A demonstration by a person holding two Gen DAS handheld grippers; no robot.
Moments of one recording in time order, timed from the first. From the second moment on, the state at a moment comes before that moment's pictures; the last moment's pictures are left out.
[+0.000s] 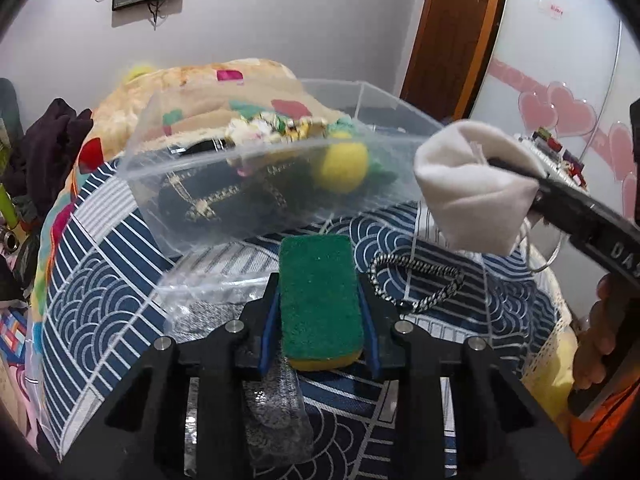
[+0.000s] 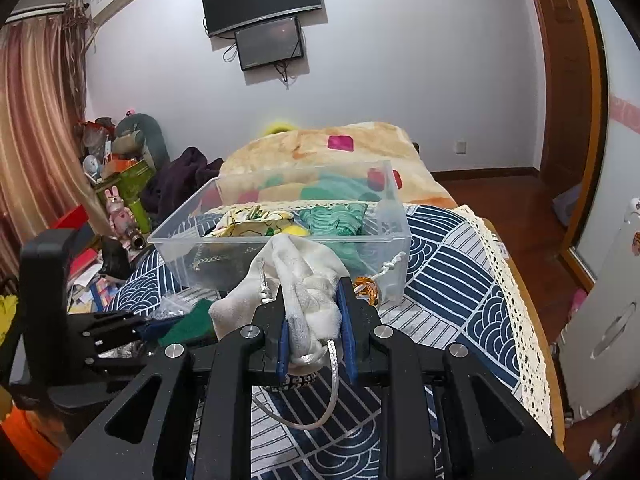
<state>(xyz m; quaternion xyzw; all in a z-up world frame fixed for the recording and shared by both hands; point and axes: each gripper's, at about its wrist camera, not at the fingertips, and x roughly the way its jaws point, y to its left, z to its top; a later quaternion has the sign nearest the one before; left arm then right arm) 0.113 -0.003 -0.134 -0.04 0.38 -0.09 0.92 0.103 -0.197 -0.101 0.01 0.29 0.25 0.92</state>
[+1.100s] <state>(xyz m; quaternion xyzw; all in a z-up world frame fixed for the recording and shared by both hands) 0.181 0.054 -0.074 -0.05 0.32 0.00 0.95 0.172 -0.169 -0.072 -0.01 0.25 0.21 0.94</state>
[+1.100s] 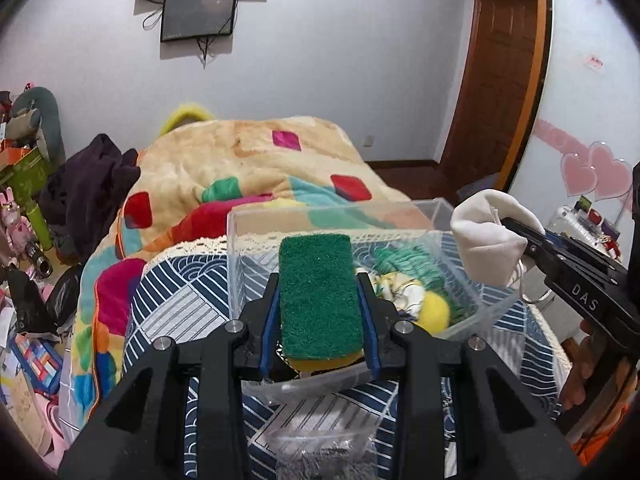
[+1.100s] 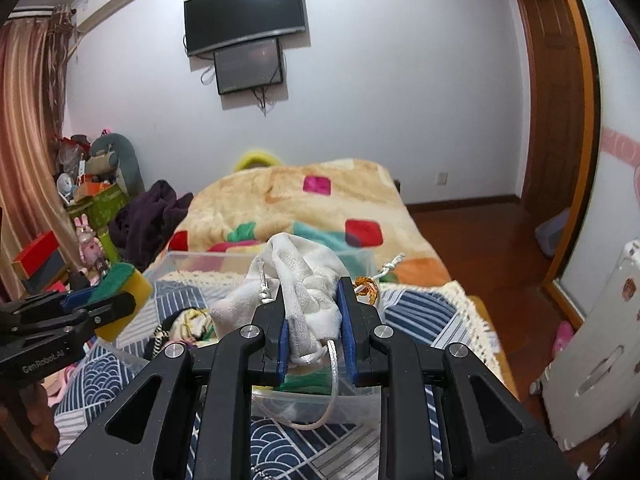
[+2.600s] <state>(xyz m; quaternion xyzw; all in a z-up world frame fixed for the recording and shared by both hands) 0.124 0.046 -0.055 -0.02 0.29 -0.02 0.96 0.129 -0.172 -0.057 -0.04 0.24 0.24 0.94</state>
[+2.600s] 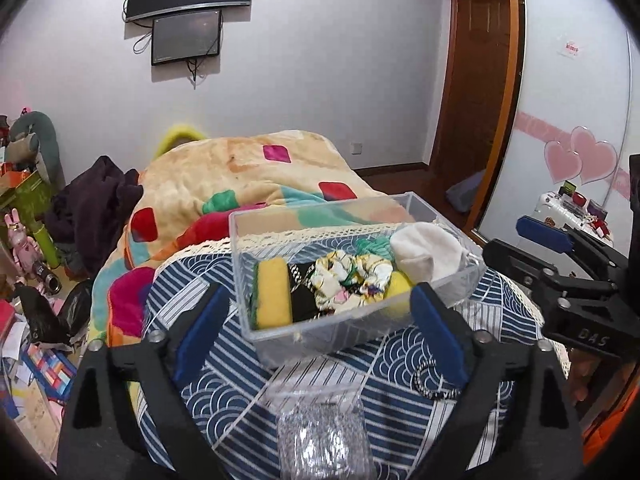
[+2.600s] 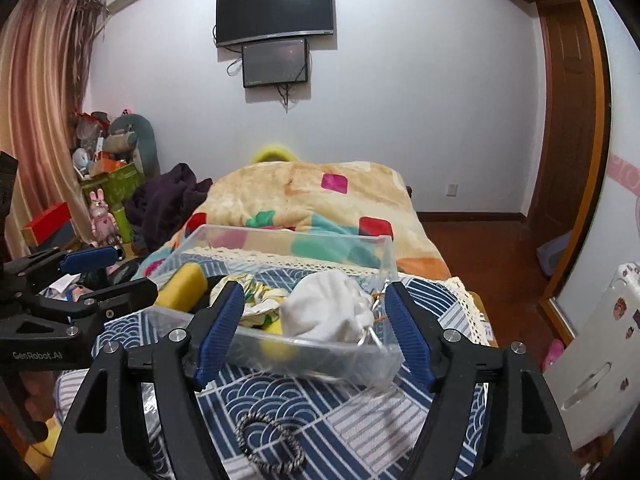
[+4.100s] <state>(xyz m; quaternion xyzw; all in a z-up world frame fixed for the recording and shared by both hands) 0.070 0.032 -0.136 -0.04 0.37 -0.04 0.93 0.103 -0.162 -0.145 -0.08 0.34 0.29 0.89</state>
